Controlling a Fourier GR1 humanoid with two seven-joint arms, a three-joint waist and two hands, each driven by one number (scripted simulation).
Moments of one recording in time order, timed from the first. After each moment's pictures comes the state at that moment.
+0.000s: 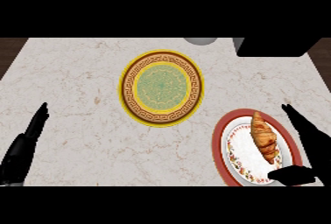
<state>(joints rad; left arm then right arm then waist) 0.09 0.49 -0.08 -1.47 0.03 0.19 -0.15 0.10 -0.46 0.10 -1.88 0.60 0.15 0.48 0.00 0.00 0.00</state>
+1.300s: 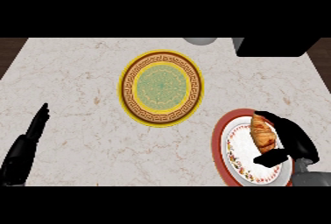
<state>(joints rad) 0.11 0.36 0.05 -1.53 -0.12 0.07 -0.11 -0.06 -0.32 0.03 -1.47 0.74 0.20 0.25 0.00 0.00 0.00</state>
